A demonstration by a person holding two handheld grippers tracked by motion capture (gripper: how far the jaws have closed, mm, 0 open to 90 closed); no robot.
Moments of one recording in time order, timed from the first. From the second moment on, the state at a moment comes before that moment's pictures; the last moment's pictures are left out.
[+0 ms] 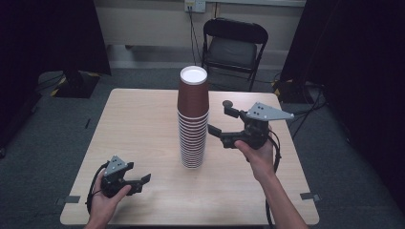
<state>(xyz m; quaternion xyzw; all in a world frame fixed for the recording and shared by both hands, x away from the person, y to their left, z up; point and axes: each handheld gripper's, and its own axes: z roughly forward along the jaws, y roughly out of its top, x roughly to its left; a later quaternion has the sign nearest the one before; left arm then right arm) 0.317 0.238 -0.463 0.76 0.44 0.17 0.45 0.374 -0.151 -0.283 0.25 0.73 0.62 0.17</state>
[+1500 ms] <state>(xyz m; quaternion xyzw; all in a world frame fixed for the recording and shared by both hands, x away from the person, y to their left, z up) 0.317 0.242 -0.462 0.76 0.45 0.17 0.45 0.432 -0.083 -0.258 0.24 0.74 0.60 0.17</state>
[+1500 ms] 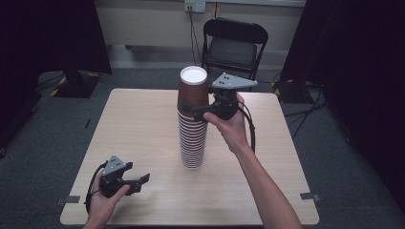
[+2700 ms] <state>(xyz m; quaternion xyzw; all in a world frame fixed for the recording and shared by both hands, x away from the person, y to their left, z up) 0.318 0.241 -0.464 0.76 0.45 0.17 0.44 0.430 -0.081 -0.261 0.23 0.74 0.60 0.18</state>
